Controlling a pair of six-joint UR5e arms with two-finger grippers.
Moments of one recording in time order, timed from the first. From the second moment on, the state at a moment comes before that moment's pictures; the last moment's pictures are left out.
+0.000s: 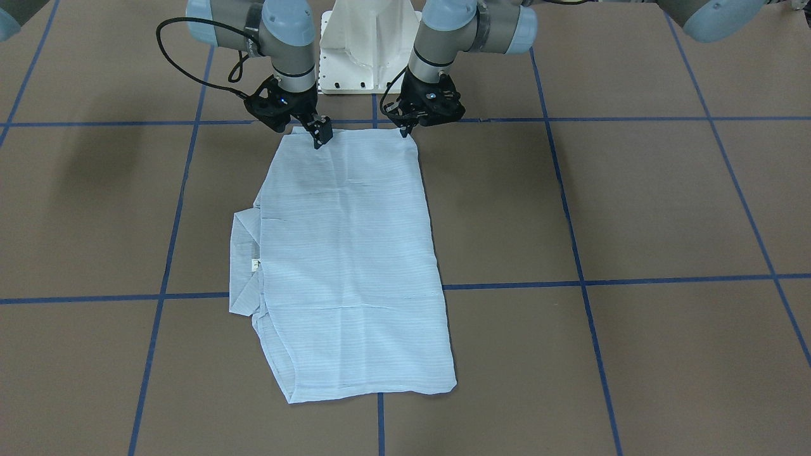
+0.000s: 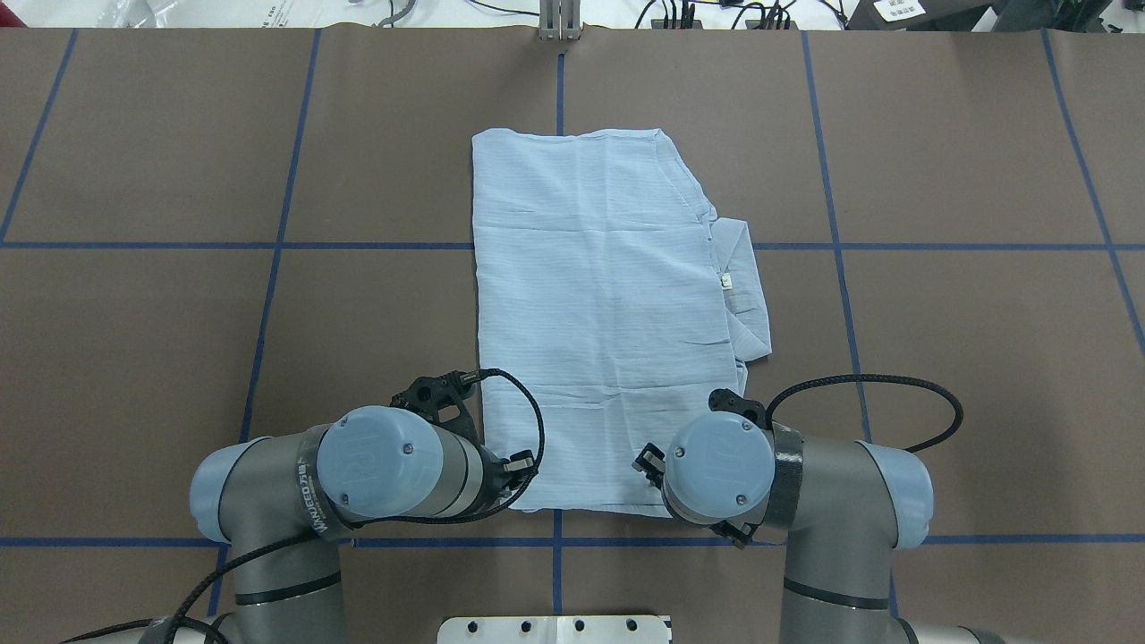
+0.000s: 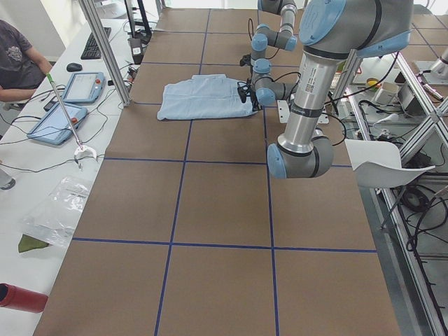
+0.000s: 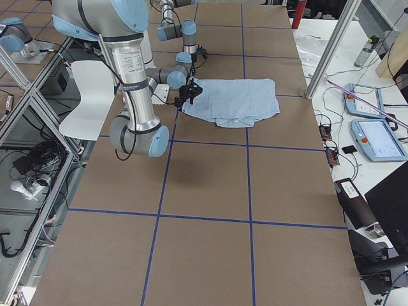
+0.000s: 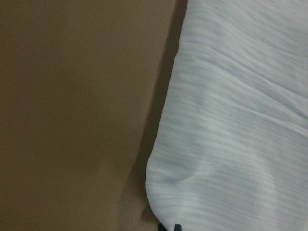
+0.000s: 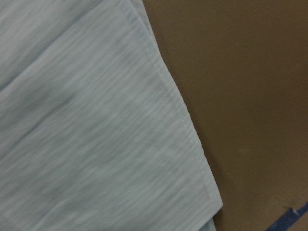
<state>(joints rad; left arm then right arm) -0.25 -2.08 -1.82 -1.81 -1.74 -1.77 0.24 -1.16 1.89 -1.65 1.73 2.06</state>
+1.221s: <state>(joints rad) -0.25 -2.08 -1.82 -1.81 -1.74 -1.78 0.23 -1.16 1.89 -1.65 1.73 2.06</state>
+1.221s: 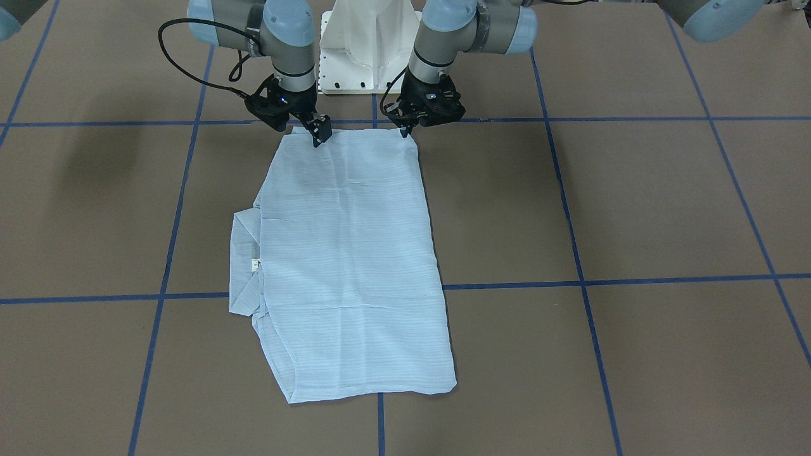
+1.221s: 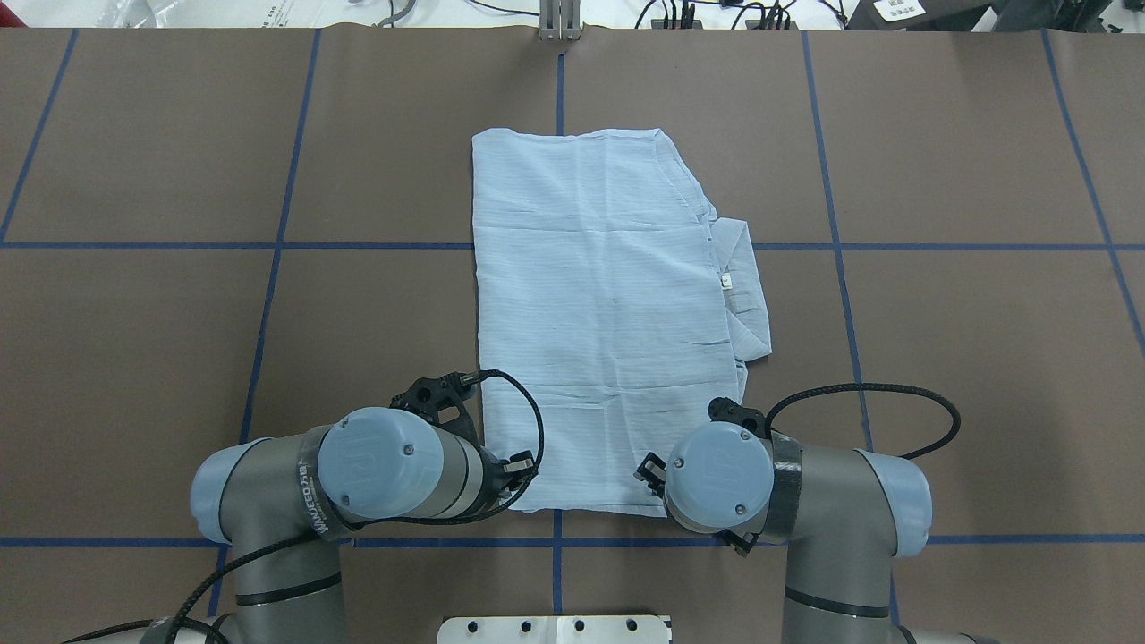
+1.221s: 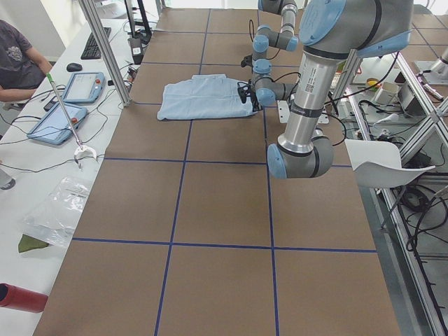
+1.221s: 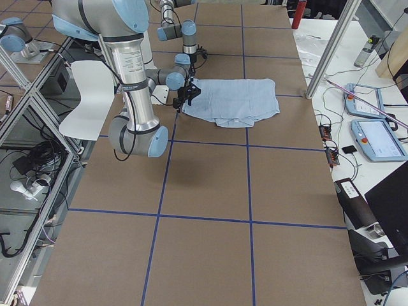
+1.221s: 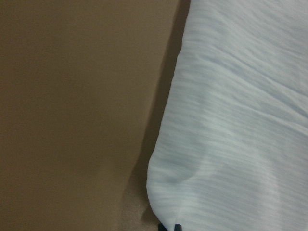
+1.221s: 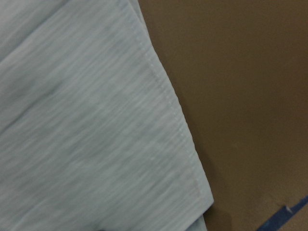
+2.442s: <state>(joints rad) -0.25 -2.08 -1.82 -1.81 -1.73 -1.78 0.24 -1.16 1.90 -1.65 1.74 2.06</state>
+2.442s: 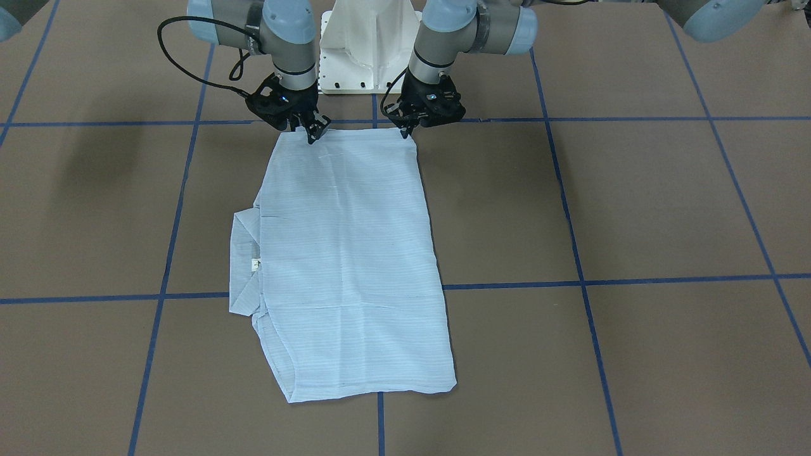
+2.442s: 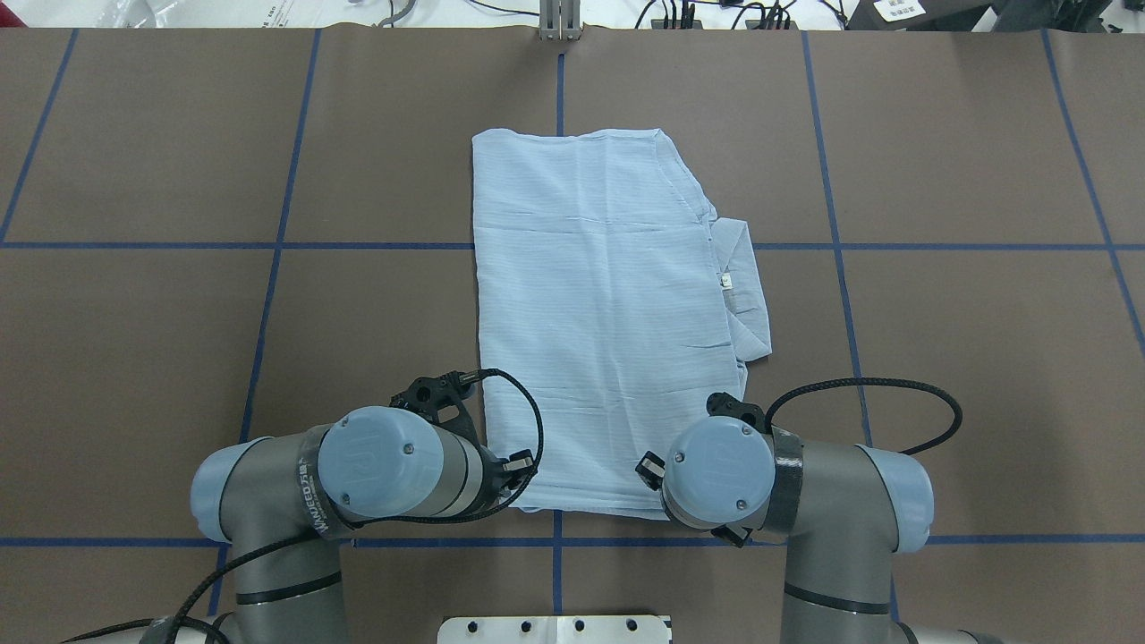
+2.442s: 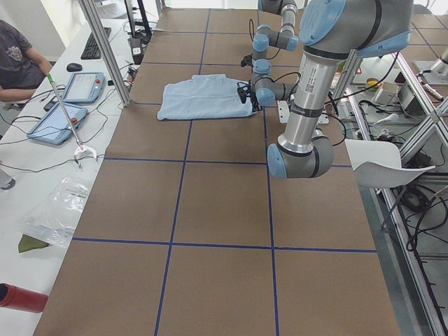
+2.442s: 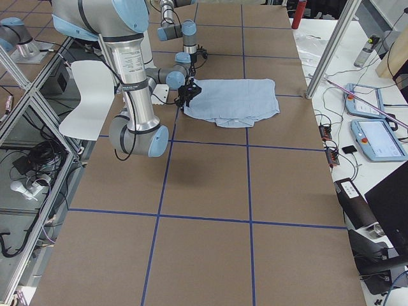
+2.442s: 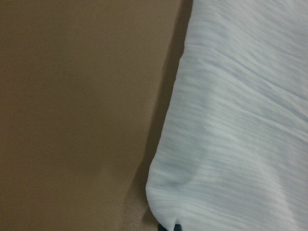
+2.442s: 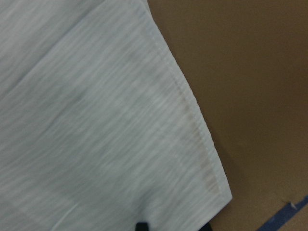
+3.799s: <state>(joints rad) -0.26 -2.06 -1.92 -1.76 -1.74 -1.78 0.28 -1.17 2.00 -1.65 1.76 2.06</state>
